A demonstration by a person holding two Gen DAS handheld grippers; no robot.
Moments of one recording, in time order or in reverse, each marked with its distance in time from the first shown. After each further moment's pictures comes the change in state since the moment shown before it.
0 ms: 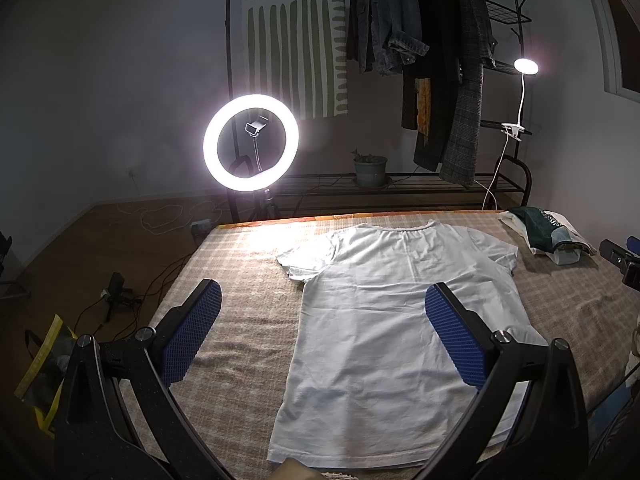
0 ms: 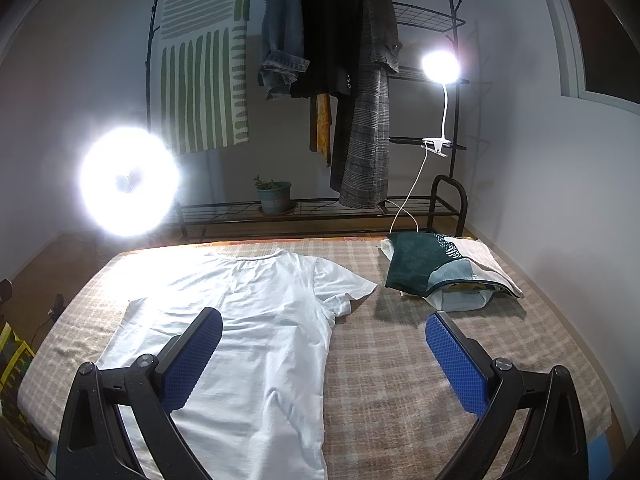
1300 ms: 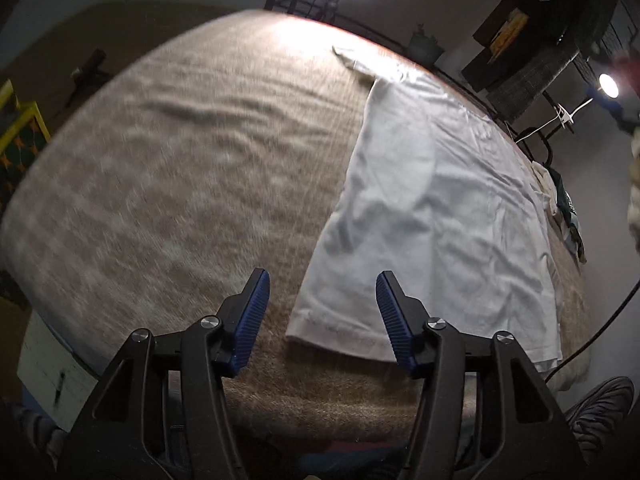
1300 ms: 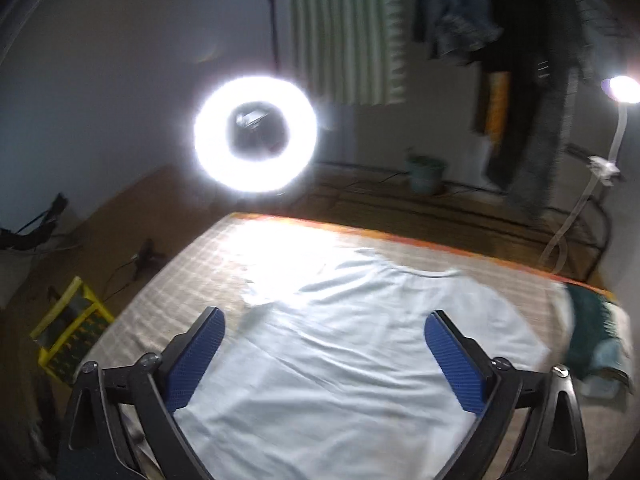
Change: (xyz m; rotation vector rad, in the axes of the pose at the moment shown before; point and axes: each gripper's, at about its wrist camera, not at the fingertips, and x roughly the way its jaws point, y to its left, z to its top) left arm 0.098 0.098 -0.180 -0.435 0.528 -0.143; right arm 0.135 0.191 0.075 -0.223 0.210 0.446
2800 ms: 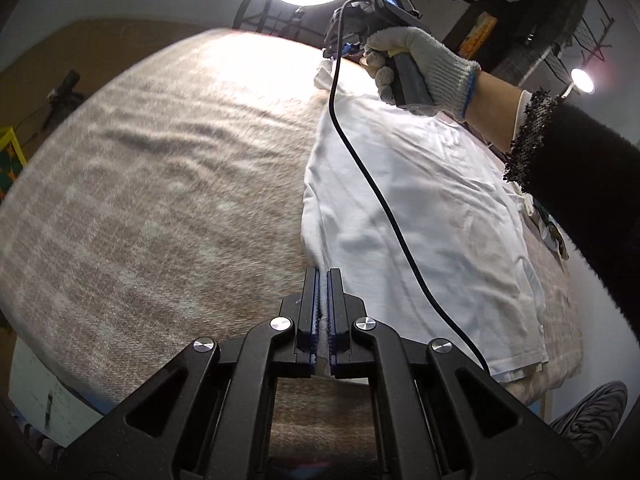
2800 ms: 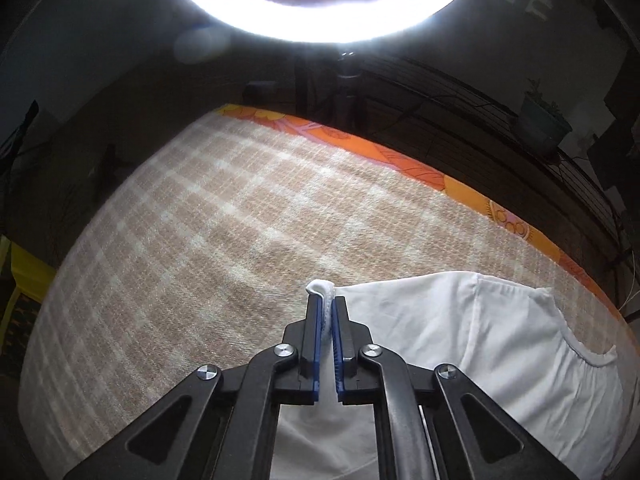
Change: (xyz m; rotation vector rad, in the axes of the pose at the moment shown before) left arm -0.005 -0.028 0.014 0.070 -0.080 -0.088; right arm 0.349 0.094 0.048 -0.144 0.390 -0.030
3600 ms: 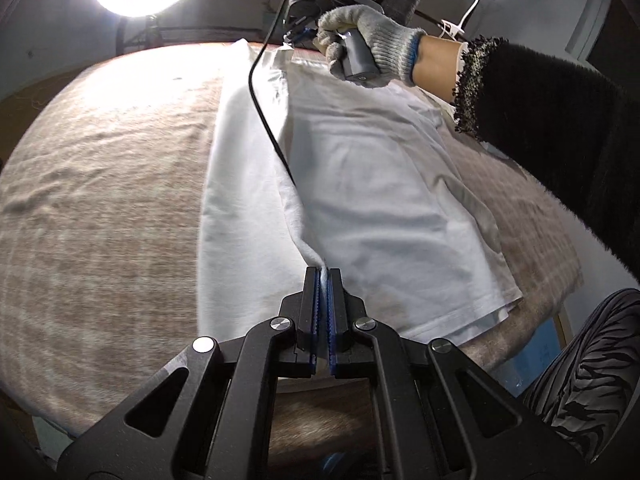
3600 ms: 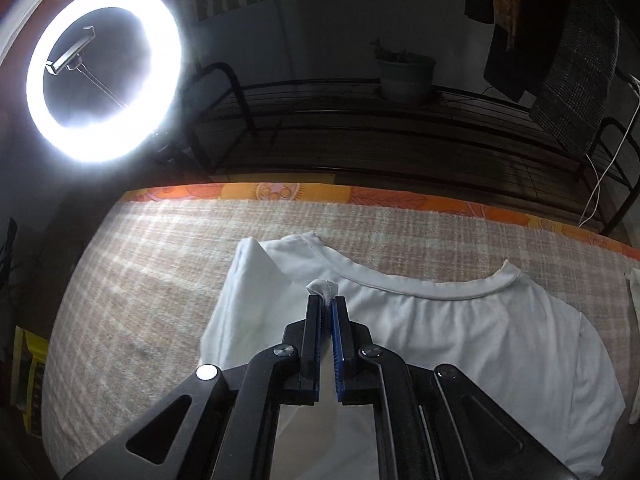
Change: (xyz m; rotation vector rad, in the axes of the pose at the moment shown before) left arm 0.036 -0.126 -0.029 0.322 0.109 -0.121; right arm -0.053 -0.207 -0.079 0.328 -0.108 -0.014
